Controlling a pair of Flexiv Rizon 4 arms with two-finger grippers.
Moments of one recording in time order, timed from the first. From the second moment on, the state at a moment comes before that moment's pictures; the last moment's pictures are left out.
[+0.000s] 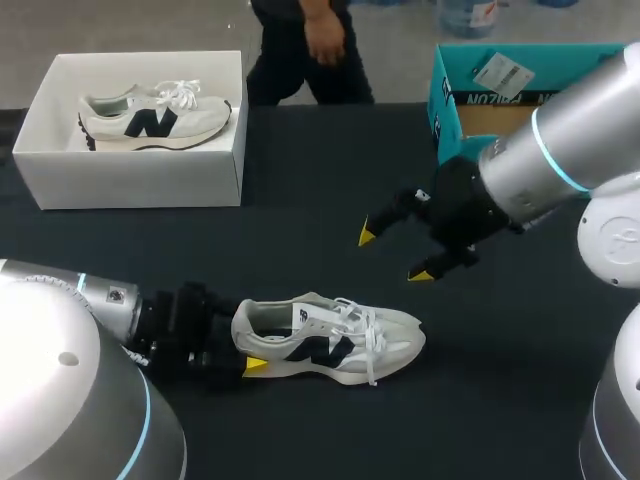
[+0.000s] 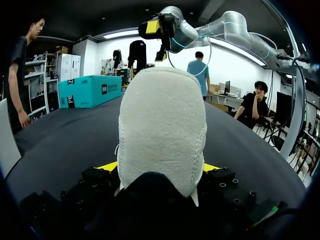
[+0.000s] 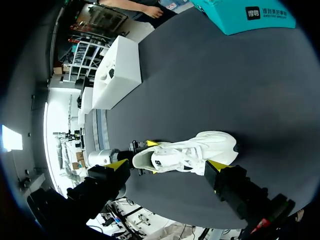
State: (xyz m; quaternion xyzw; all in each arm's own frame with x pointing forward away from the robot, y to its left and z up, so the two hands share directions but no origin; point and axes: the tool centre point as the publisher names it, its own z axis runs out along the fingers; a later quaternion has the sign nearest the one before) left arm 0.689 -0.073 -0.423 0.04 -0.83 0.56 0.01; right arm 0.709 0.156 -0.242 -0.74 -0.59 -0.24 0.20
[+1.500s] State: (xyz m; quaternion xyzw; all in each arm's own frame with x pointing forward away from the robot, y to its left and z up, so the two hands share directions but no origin) left arm 0.689 -0.073 -0.423 0.04 -0.83 0.56 0.01; right arm 0.705 0.231 -0.282 -0.78 -0.62 -0.01 0.05
